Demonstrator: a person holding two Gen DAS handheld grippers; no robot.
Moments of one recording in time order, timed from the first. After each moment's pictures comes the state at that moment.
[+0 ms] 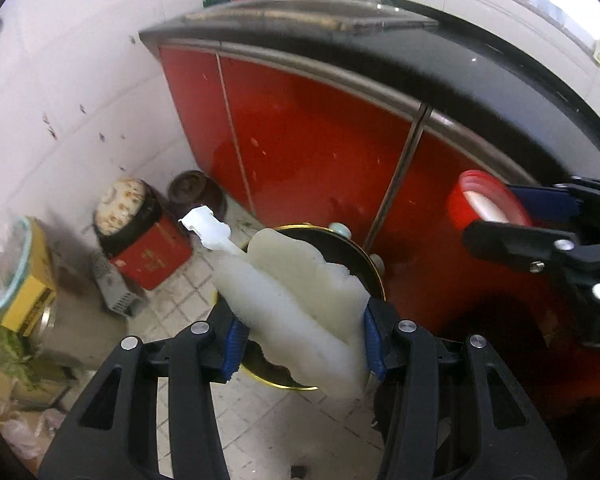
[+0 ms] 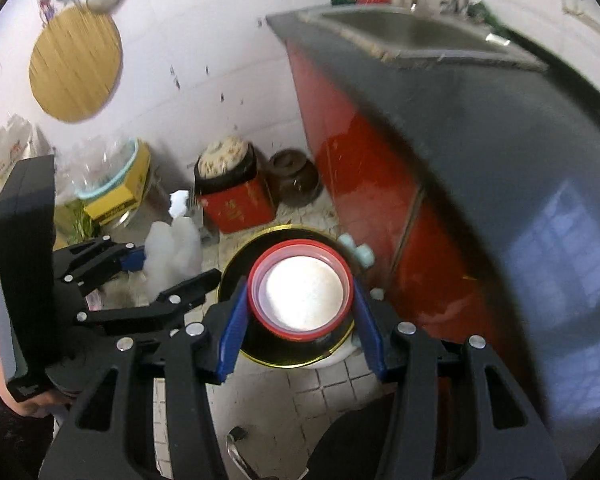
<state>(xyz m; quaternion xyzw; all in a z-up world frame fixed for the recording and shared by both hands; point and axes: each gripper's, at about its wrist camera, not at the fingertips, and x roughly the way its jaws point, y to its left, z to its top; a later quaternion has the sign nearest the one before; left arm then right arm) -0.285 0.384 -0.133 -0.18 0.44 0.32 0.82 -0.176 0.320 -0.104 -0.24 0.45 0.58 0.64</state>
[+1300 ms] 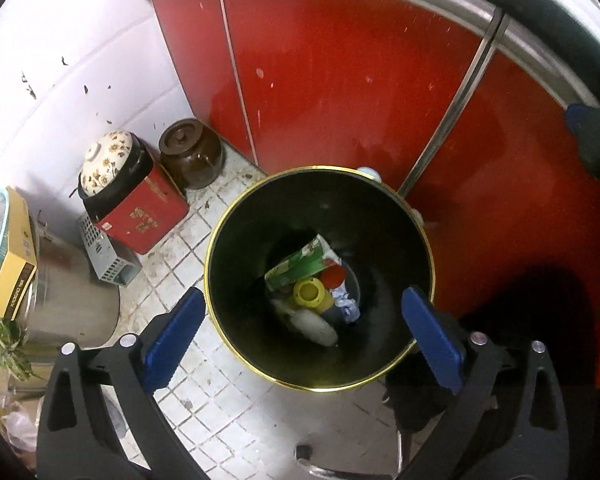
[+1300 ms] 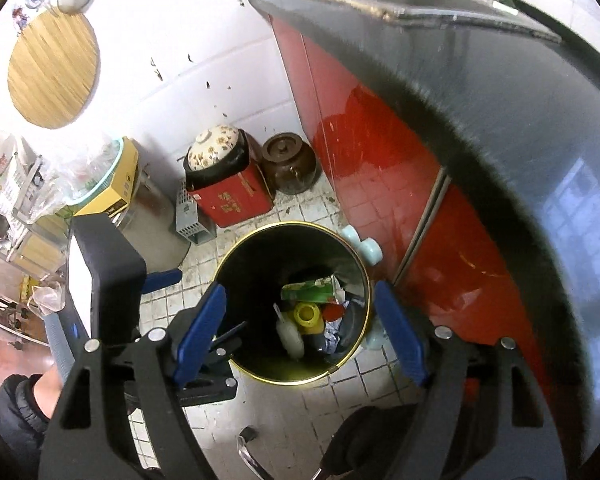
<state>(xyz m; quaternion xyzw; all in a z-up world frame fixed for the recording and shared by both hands) -0.278 0.423 -0.208 -0.21 0.51 0.32 0.78 -0.162 0.340 -0.117 -0.23 0.46 0.56 0.64</state>
